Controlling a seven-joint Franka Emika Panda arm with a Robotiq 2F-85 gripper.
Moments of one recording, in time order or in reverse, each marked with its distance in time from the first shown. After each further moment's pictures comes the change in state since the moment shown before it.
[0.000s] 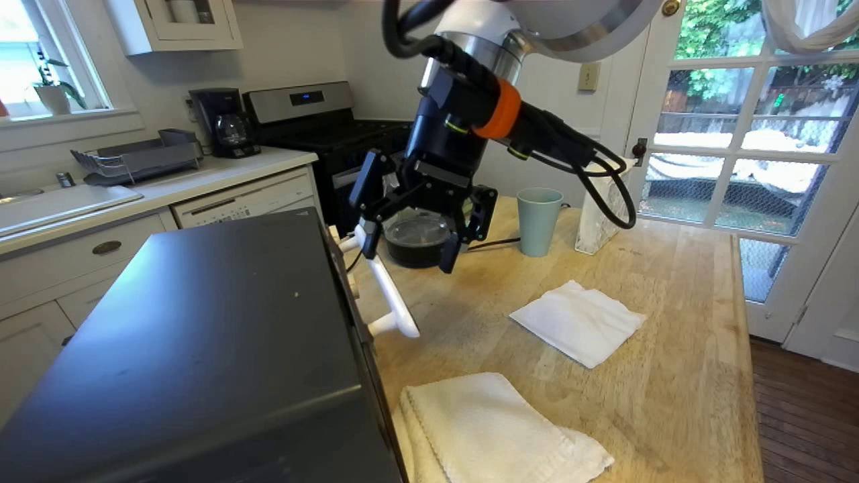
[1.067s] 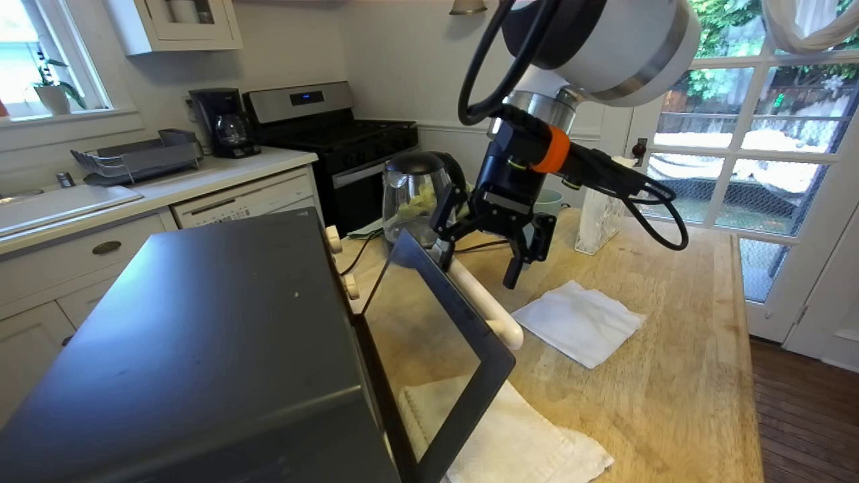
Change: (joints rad) arm -0.086 0.001 -0.064 -0.121 0.087 0.000 -0.026
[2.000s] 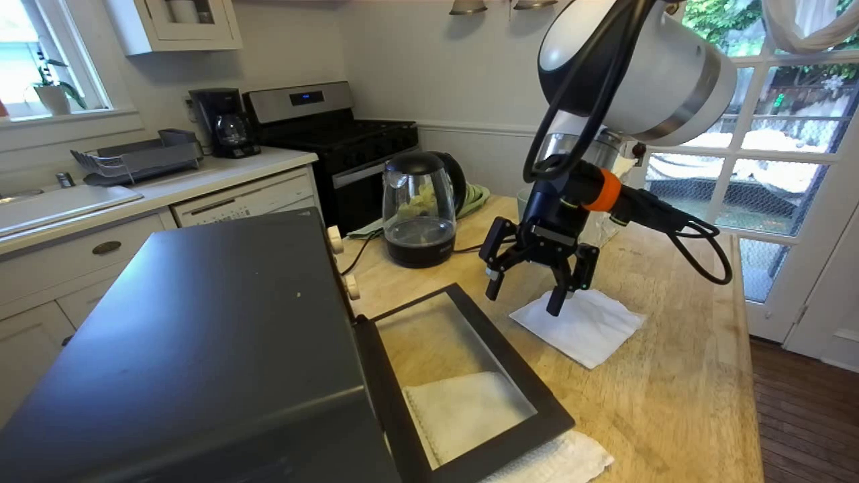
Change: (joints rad) arm -0.049 0.001 -0.034 -0.131 0.099 0.035 -0.153
